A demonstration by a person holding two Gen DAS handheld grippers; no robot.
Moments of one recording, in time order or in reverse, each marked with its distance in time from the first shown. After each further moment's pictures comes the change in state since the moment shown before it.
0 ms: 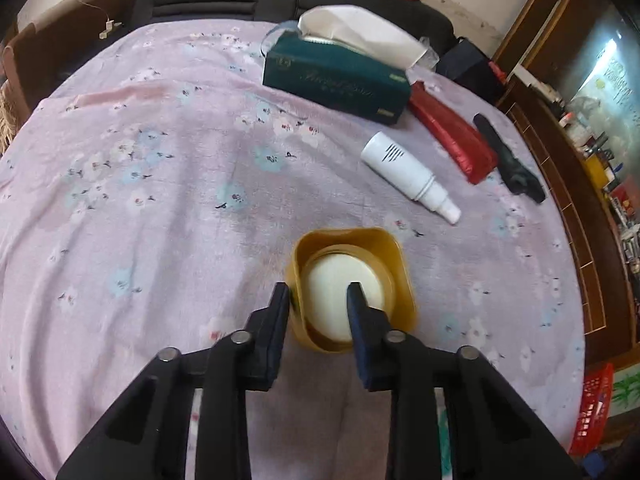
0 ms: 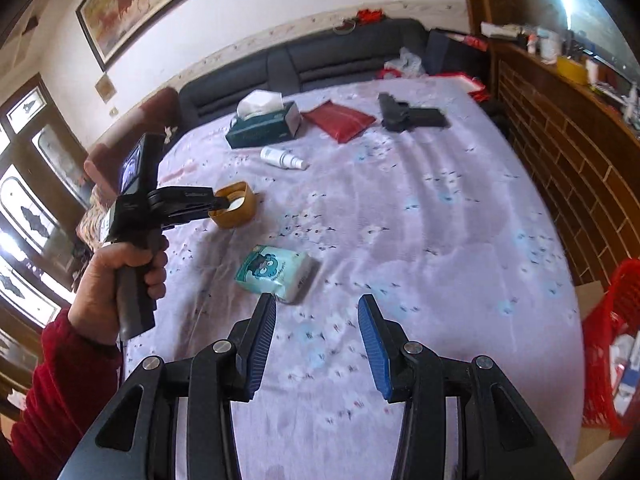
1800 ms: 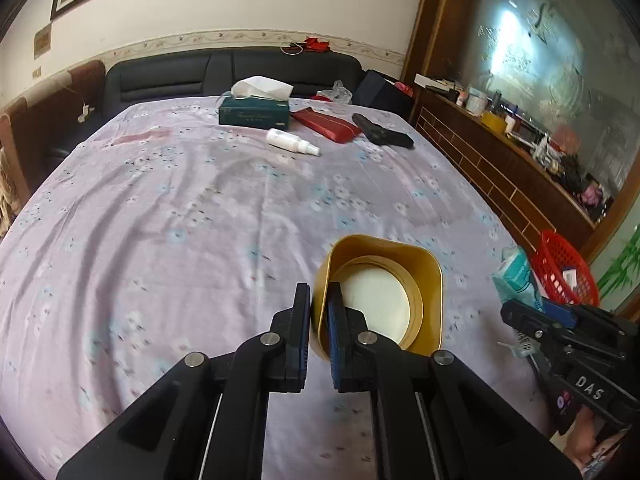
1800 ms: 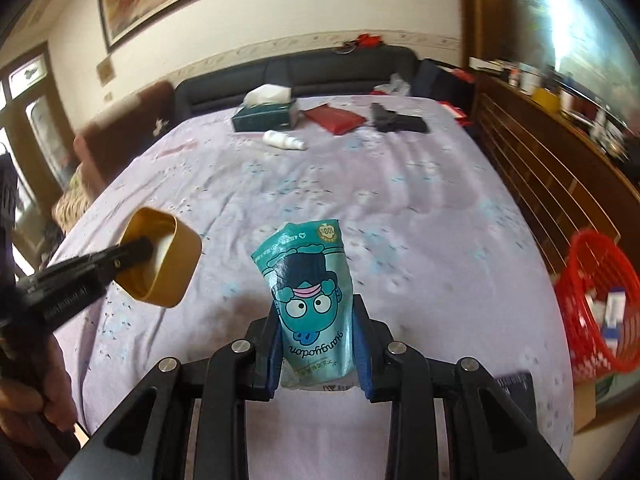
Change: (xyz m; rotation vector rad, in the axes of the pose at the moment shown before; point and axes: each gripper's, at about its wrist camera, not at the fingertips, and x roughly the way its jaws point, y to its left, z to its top) left arm -0.169 -0.042 -0.214 0.242 -0.268 -0.093; right arm -0.051 0.023 -0.107 -0.075 -0.123 -0.160
